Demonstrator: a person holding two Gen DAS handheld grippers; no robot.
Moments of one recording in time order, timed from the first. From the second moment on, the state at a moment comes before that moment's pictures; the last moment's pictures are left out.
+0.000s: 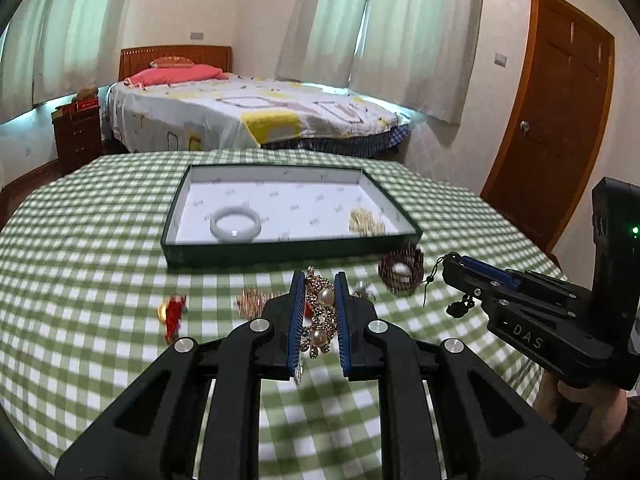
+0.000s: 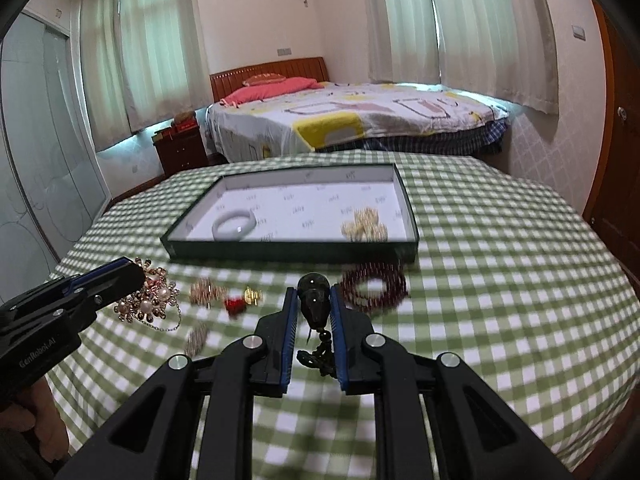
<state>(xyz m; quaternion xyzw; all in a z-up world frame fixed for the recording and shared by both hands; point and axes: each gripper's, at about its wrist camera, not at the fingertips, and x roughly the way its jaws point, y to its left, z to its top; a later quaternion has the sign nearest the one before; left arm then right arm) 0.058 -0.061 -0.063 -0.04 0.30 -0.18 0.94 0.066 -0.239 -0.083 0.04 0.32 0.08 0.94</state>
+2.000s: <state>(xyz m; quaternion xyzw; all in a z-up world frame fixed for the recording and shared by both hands) 0.252 -0.080 -0.097 -0.06 0.37 -0.16 0.91 0.236 -0.224 -0.118 0.02 0.38 0.10 0.92</state>
